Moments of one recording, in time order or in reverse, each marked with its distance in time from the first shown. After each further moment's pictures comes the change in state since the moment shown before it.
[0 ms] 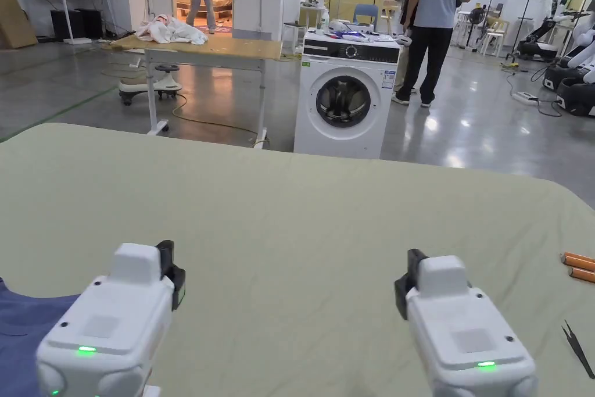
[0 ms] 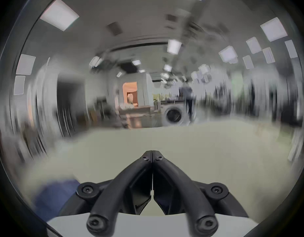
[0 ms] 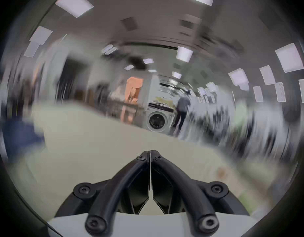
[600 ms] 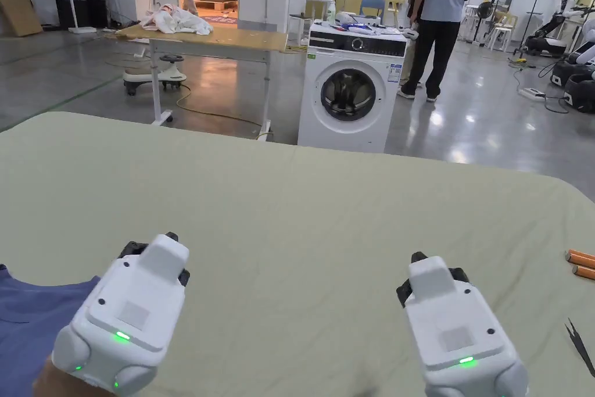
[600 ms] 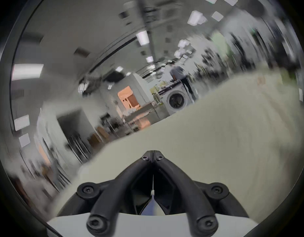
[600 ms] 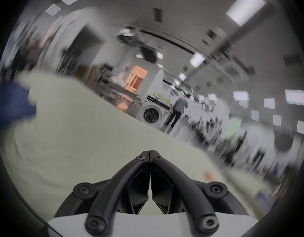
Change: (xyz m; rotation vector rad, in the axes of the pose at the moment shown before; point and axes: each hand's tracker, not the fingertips) left arm 0.000 0.014 0.007 -0.043 0.007 -0.097; right arm 0.006 -0.001 0.004 -0.076 -0.065 -0.099
